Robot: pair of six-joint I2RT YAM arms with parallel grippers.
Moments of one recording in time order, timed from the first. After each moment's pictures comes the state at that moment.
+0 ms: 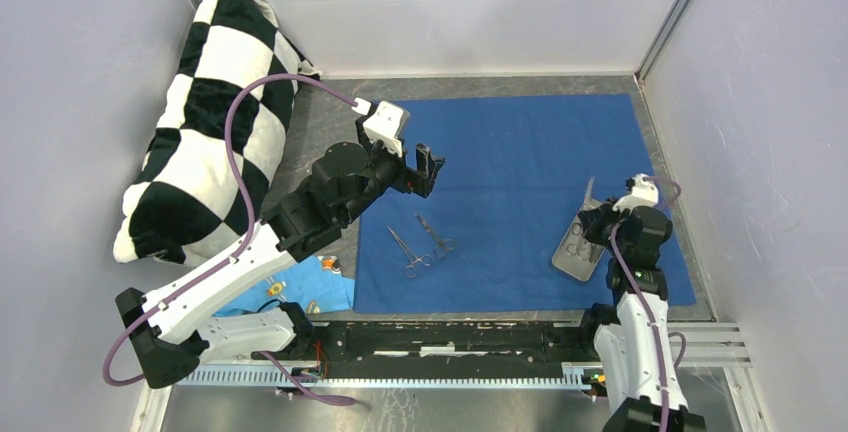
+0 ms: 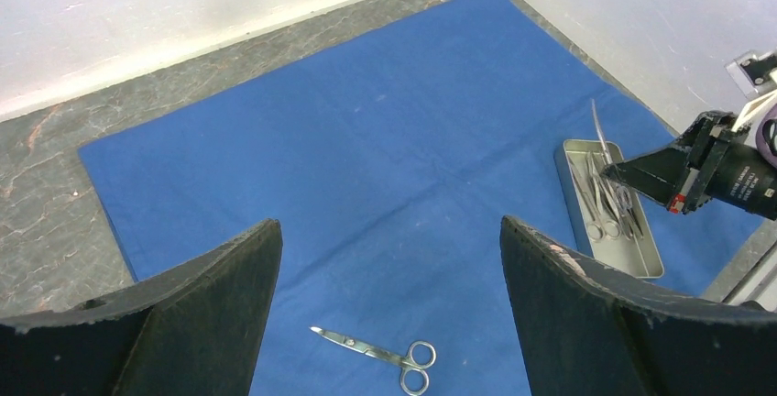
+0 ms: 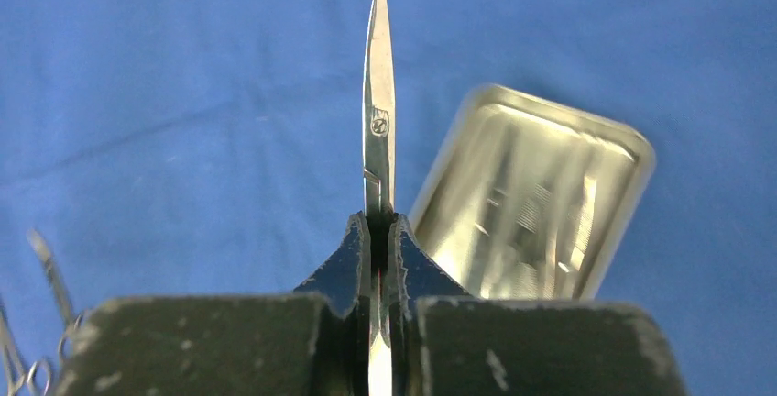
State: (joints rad) left arm -0.90 1.06 1.11 -0.19 -0.29 -0.16; right arm -0.26 0.62 0.27 -0.14 -0.27 0.29
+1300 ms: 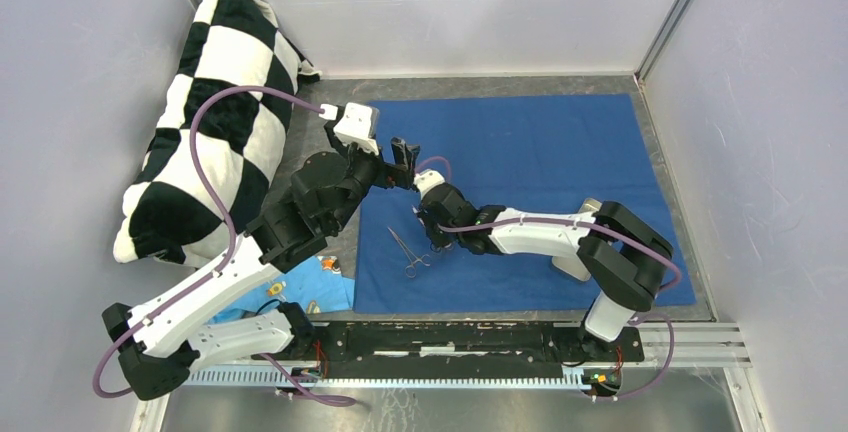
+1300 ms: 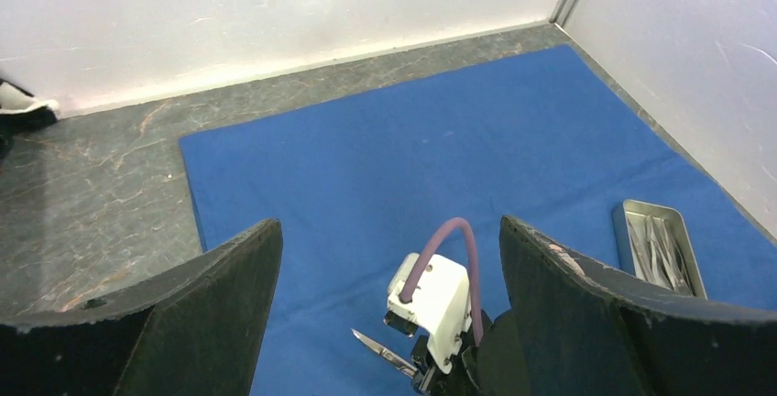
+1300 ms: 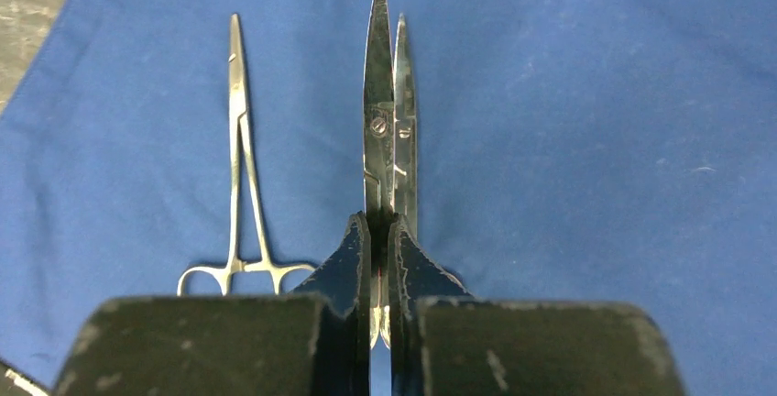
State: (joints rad) left arm -0.90 0.98 1.07 -0.16 -0.48 -0.16; right arm 0.97 1.67 0.94 -0.06 0.16 0.31
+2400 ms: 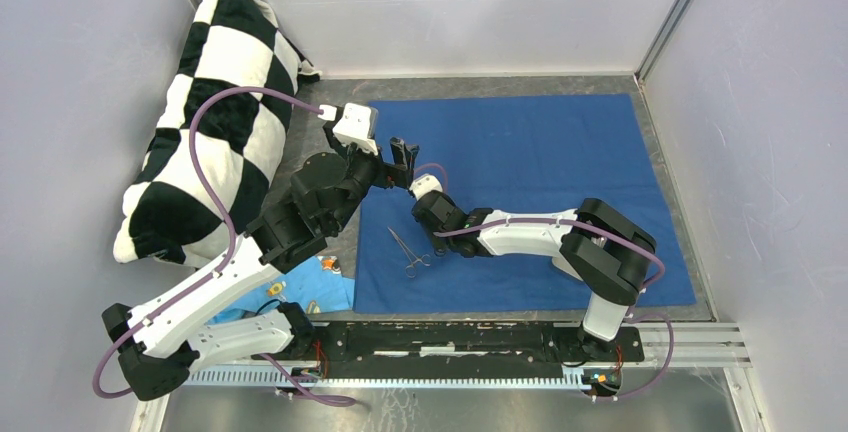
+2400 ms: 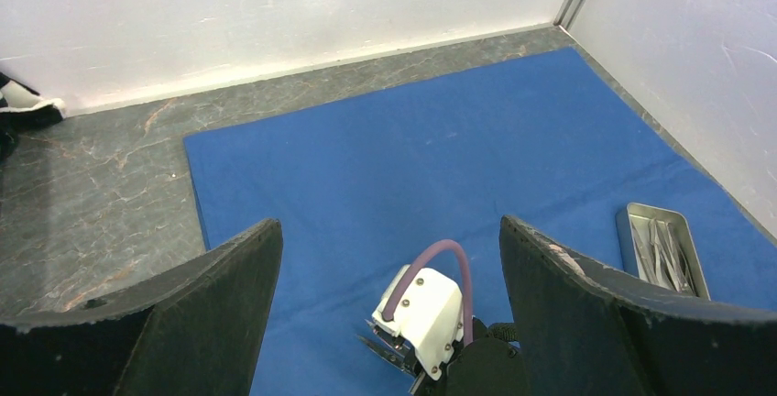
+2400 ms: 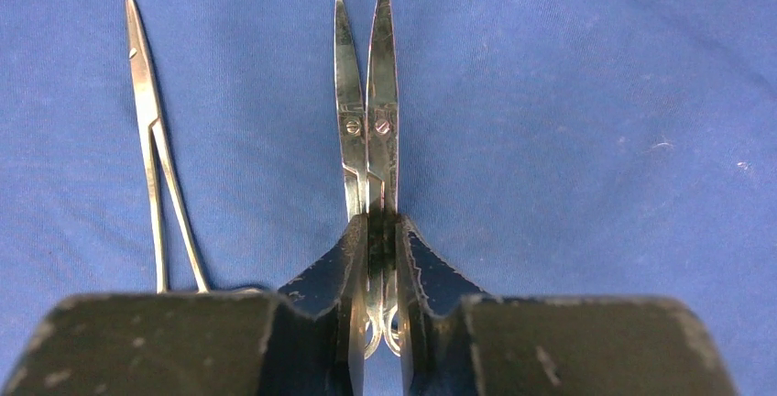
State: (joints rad) left arm -0.90 0.97 1.06 -0.15 -0.49 -0.16; right arm 1.02 1.77 0.99 -0.13 0.36 0.31
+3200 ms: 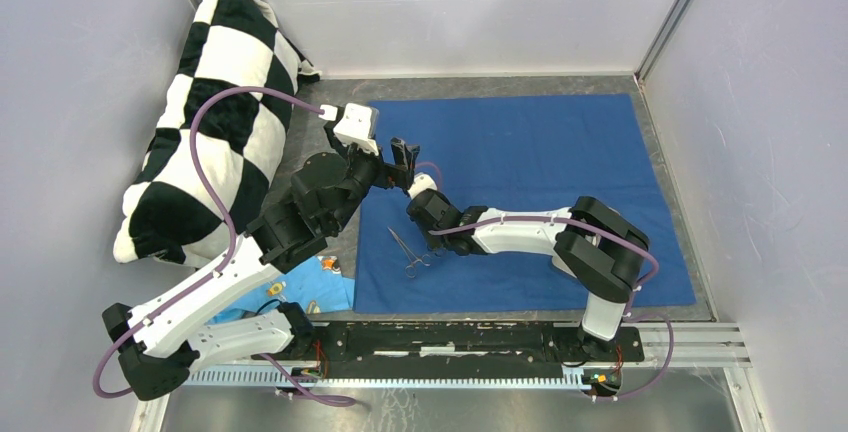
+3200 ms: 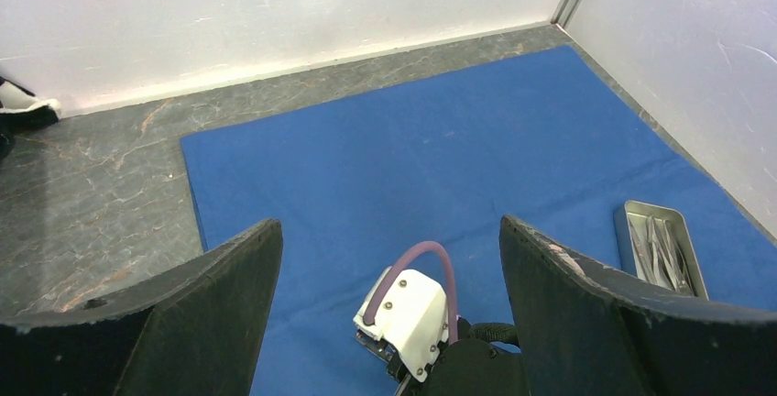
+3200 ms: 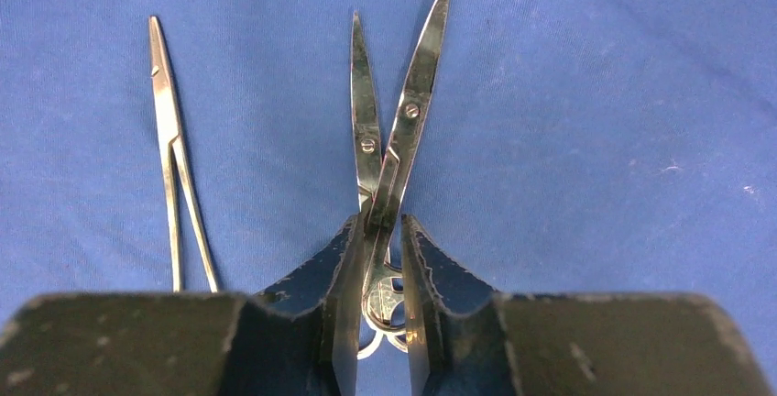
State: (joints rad) left arm -0.90 0.97 1.06 -0.15 -0.49 -0.16; right arm 1.03 1.80 1.04 -0.14 0.36 0.30
